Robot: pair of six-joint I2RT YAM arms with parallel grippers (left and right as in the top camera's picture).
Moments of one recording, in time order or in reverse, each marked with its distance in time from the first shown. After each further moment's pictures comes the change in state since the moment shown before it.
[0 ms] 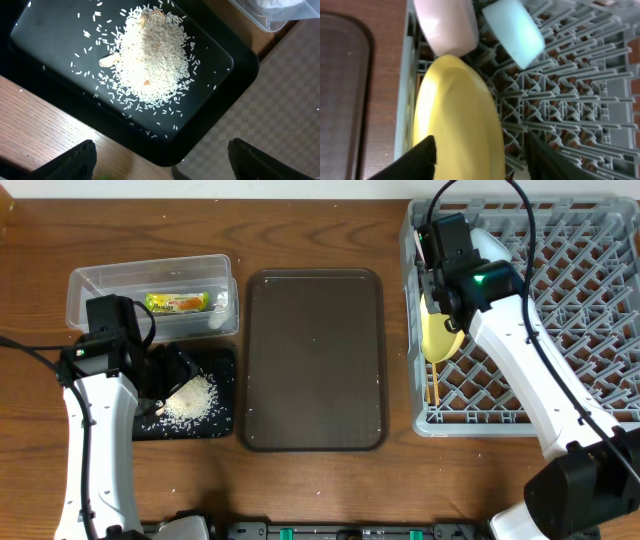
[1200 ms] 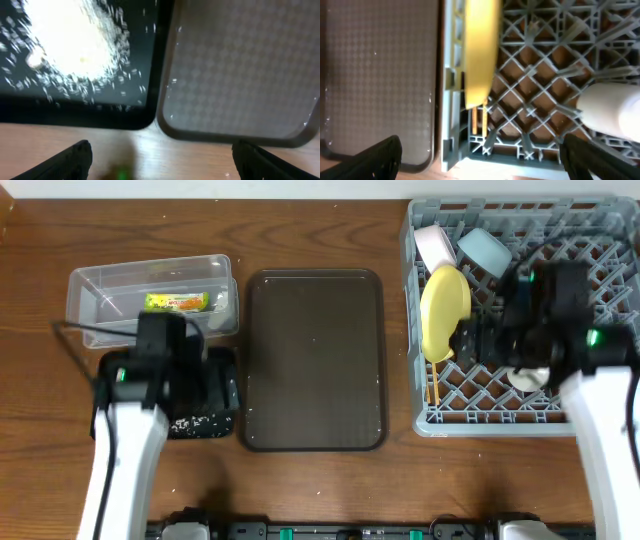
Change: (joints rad) left arm -0.237 -0.173 -0.095 -0.026 0.081 0.290; right arm -0.285 -0.410 -0.290 -0.157 -0.636 0.018
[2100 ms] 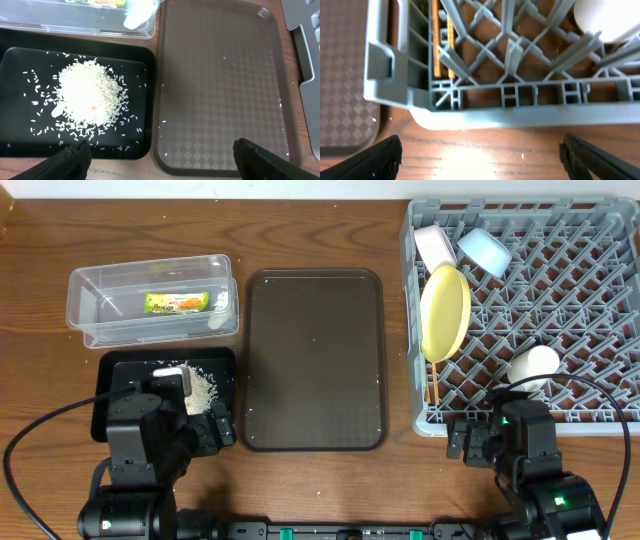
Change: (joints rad) left arm 0.000 -0.561 -0.237 0.182 -0.007 0.010; right arm 0.128 -0.675 -0.742 0.196 0.199 0.147
